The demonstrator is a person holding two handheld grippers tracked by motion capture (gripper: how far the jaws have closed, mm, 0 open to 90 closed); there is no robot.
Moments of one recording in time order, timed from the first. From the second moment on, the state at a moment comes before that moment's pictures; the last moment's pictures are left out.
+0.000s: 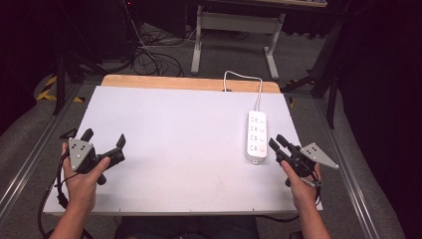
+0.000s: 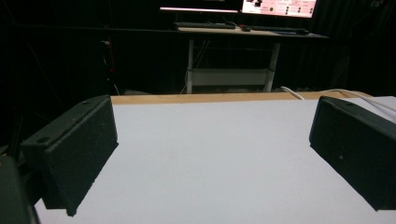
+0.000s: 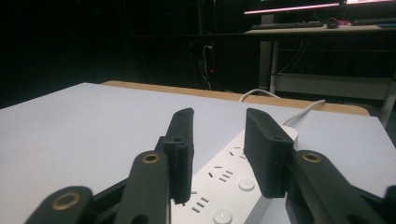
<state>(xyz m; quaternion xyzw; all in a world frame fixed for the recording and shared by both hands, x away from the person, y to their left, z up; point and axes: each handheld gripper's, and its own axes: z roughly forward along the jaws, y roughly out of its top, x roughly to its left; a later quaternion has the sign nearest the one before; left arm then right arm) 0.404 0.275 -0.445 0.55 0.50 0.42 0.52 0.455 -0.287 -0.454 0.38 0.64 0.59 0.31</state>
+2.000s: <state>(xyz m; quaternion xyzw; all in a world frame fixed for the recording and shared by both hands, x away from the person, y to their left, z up) 0.402 0.277 -0.449 0.57 0.49 0.43 0.50 0.543 -0.262 -0.433 0.48 0.75 0.40 0.23</state>
